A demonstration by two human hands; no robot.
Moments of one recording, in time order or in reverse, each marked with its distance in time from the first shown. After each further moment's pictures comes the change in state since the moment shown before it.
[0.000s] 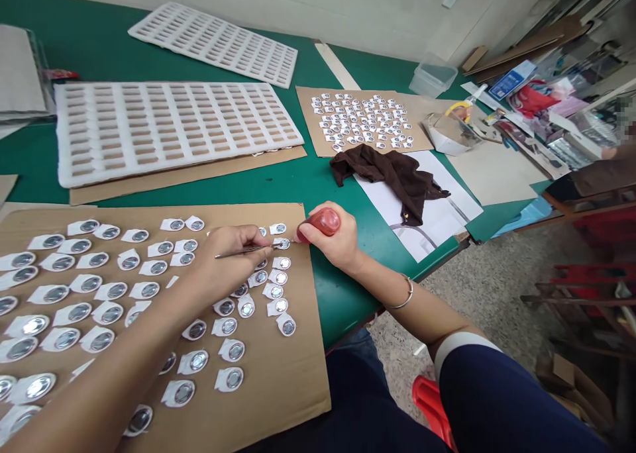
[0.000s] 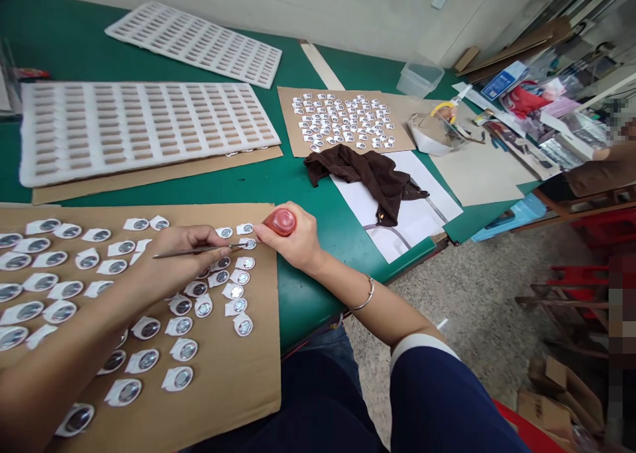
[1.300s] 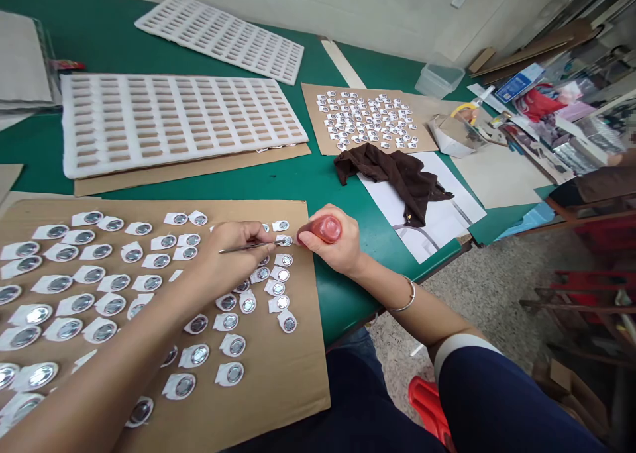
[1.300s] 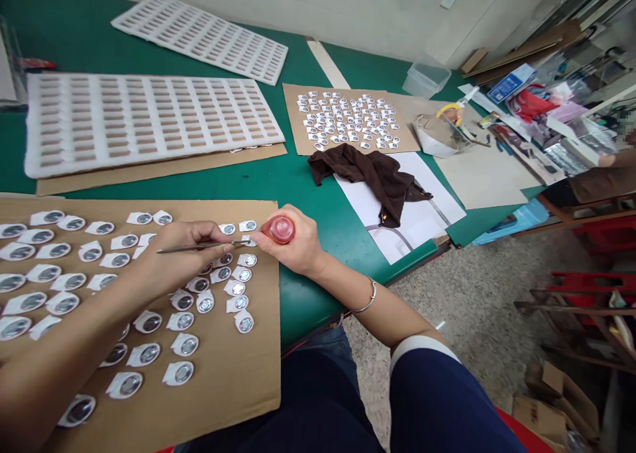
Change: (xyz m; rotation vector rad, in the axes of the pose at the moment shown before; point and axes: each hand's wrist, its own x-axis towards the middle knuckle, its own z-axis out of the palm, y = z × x) left_hand 0.000 0.000 0.000 -0.001 -0.006 -0.013; right_hand -0.005 -0.001 0.002 0.056 0.002 -0.298
